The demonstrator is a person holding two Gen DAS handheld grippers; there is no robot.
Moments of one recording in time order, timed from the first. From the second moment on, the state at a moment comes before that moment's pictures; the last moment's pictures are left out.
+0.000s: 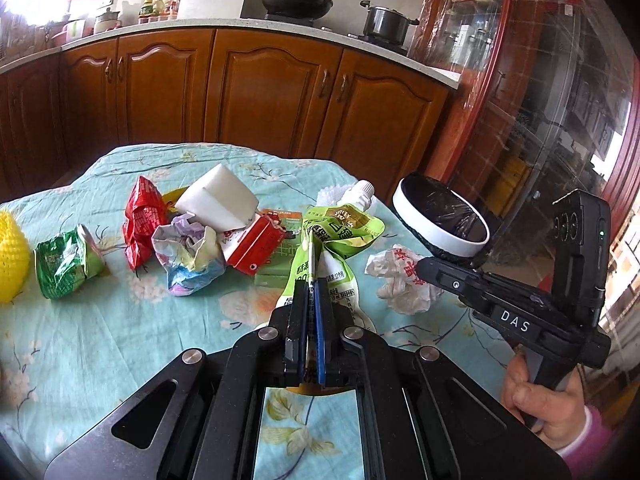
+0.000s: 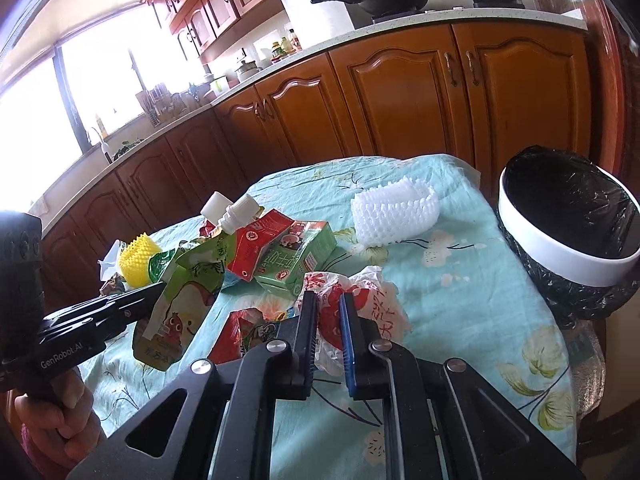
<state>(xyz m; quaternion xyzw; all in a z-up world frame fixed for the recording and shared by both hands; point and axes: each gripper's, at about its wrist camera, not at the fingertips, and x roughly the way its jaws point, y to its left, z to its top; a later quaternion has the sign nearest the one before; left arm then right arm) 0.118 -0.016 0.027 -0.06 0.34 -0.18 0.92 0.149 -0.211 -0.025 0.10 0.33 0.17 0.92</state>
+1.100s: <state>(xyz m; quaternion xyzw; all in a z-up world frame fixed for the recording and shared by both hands) 0.216 -0.219 0.059 0.07 0.34 -0.30 0.89 0.164 -0.378 0.016 0.16 0.27 0.04 0.95</state>
